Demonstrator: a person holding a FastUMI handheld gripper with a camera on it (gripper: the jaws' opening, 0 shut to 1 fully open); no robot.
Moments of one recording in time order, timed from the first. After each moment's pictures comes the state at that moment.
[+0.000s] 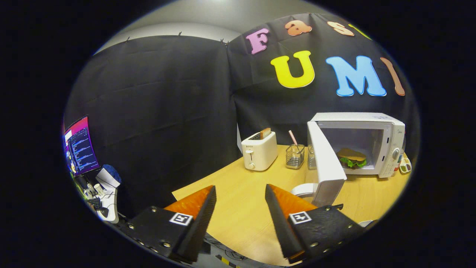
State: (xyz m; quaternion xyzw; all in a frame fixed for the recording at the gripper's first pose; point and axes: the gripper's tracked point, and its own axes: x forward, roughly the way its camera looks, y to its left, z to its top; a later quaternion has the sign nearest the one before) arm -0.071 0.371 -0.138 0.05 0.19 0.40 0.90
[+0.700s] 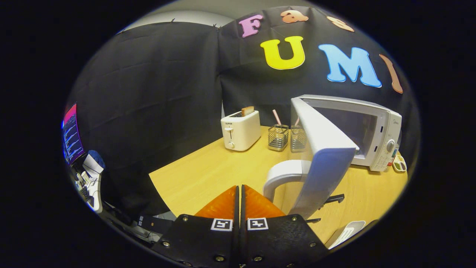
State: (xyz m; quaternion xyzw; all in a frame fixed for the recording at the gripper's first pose) arm -0.037 0.333 -0.192 0.00 0.24 0.36 0.90
